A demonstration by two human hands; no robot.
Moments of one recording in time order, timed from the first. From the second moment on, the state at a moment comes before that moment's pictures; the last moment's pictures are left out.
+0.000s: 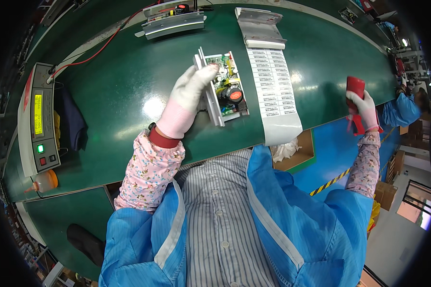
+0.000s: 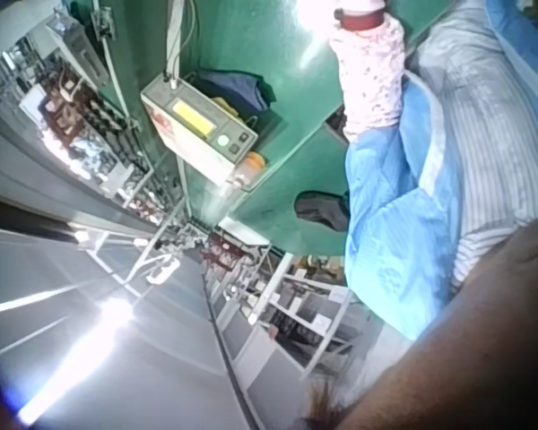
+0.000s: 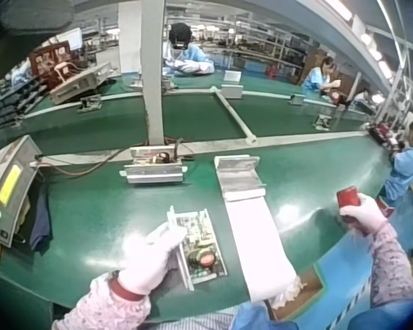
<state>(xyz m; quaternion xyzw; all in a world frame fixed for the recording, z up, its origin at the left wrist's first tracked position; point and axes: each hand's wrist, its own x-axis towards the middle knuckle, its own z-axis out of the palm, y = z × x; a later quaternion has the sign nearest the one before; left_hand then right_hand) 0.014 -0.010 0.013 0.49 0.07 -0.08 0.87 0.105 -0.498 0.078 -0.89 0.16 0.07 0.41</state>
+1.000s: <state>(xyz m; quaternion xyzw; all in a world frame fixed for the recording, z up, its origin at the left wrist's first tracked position) 0.171 0.061 0.044 0.99 -0.04 0.11 0.06 0.218 -0.082 0.032 -0.95 -0.20 -0.12 0.22</state>
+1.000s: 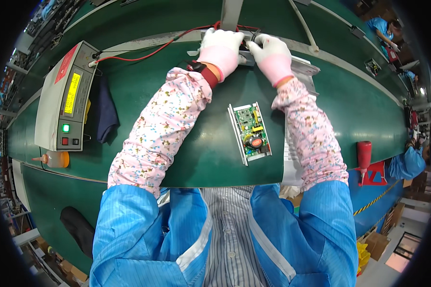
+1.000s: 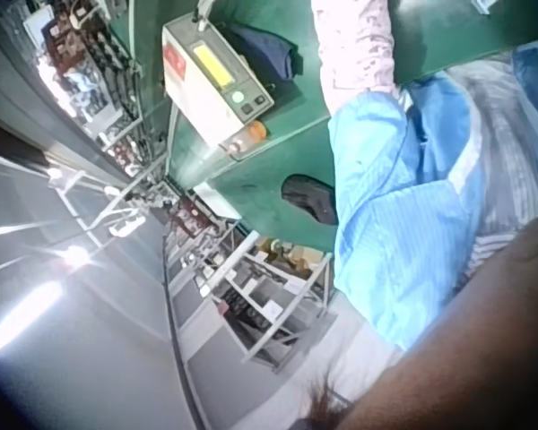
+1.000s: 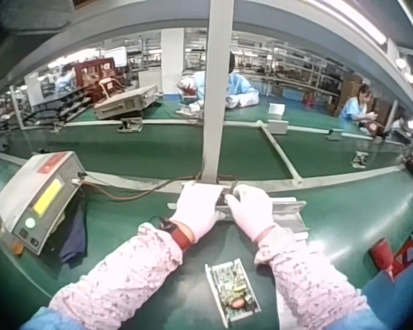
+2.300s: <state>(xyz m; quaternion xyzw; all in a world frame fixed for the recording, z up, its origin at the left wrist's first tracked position) 0.017 0.058 0.025 0.90 -0.32 0.16 0.26 0.142 -0.142 0.008 -0.87 -0.19 -0.05 0.46</state>
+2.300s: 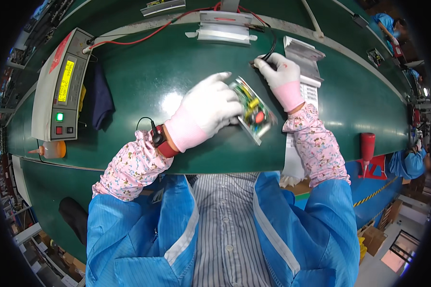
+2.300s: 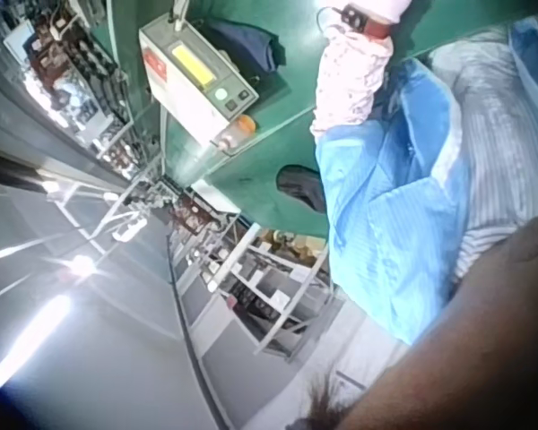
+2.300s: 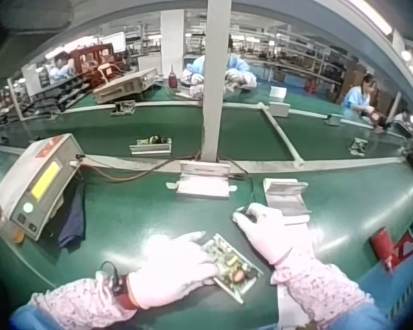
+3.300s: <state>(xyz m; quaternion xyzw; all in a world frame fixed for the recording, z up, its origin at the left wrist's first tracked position) 0.016 0.022 0.014 0.94 -0.09 0.19 0.27 0.102 -0.155 0.030 -0.93 -0.20 -0.06 0.30</state>
